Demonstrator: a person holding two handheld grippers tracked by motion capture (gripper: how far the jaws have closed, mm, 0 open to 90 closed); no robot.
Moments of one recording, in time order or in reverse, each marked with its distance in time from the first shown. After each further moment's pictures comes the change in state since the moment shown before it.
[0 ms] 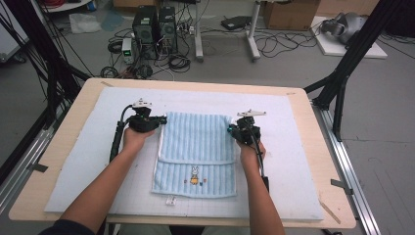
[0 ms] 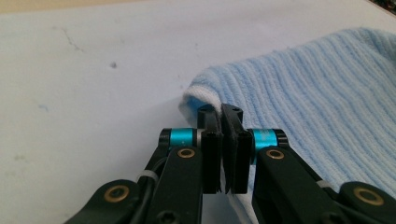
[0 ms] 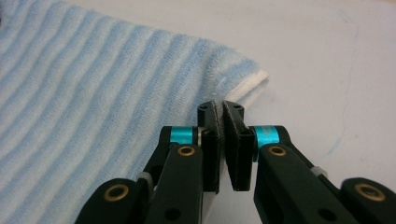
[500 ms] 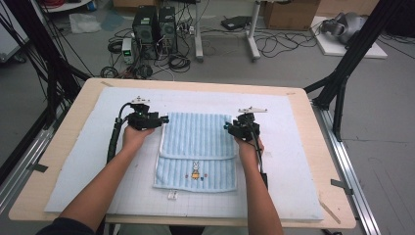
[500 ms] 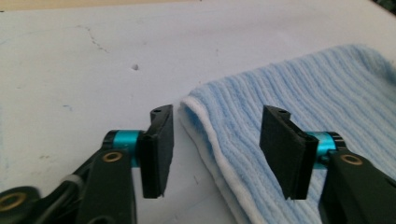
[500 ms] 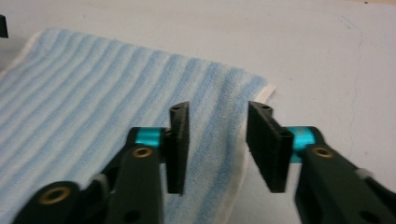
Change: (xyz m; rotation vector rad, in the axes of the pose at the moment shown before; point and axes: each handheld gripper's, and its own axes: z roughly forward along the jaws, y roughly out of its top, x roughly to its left) left arm 0.004 0.002 -0.002 0.014 0.044 -0.051; right arm -0.006 0.005 0.009 -0.030 0.030 0.057
